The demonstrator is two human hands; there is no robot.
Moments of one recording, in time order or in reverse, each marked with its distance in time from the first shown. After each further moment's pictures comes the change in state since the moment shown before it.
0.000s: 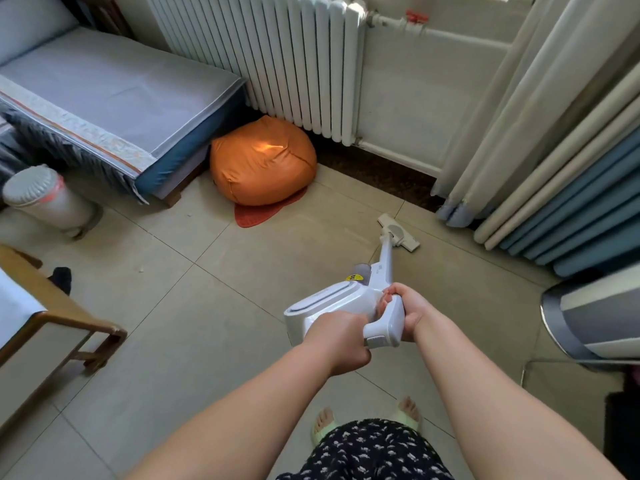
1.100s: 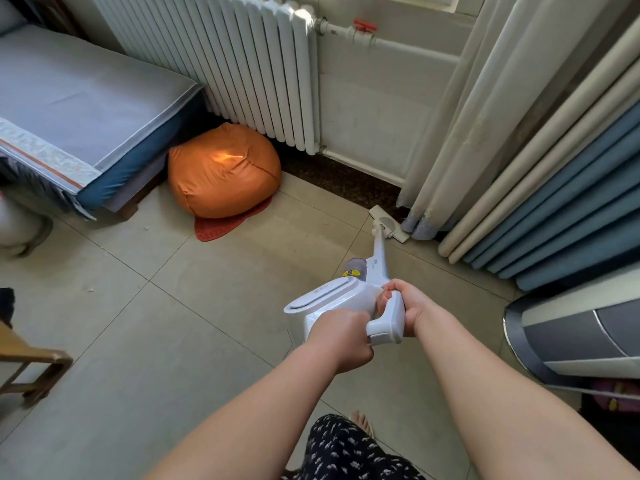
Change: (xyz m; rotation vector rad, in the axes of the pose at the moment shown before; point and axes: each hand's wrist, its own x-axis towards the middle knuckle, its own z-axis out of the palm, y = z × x) left_hand 0.157 0.122 -0.019 0.011 -0.013 0.031; right_hand -0.002 -0.188 -0.071 -0.020 0.026 0.034
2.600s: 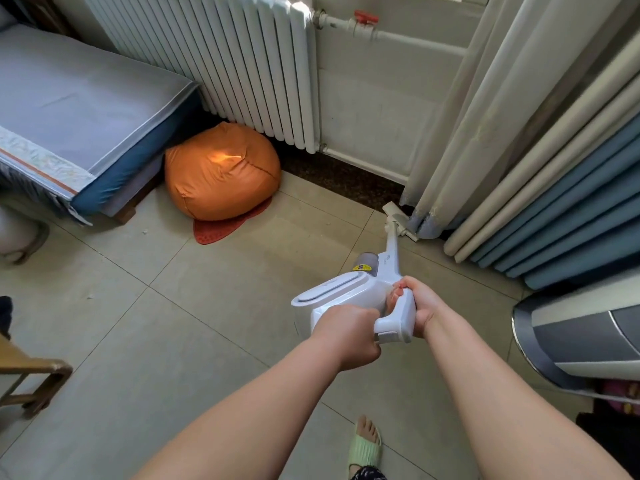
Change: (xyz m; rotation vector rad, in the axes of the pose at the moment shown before) left_hand 0.023 -0.017 -0.015 0.023 0.011 0.063; right_hand 0.011 -0.015 0.013 0.039 -0.017 -0.126
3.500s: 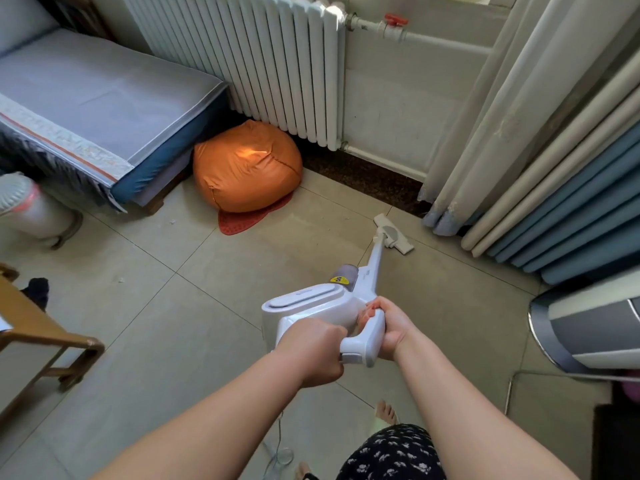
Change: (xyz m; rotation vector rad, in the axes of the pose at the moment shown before) left_hand -0.143 -0.064 0.008 0.131 -0.106 -0.031; right_hand -0.020 0.159 0.039 0.088 -0.130 0.132
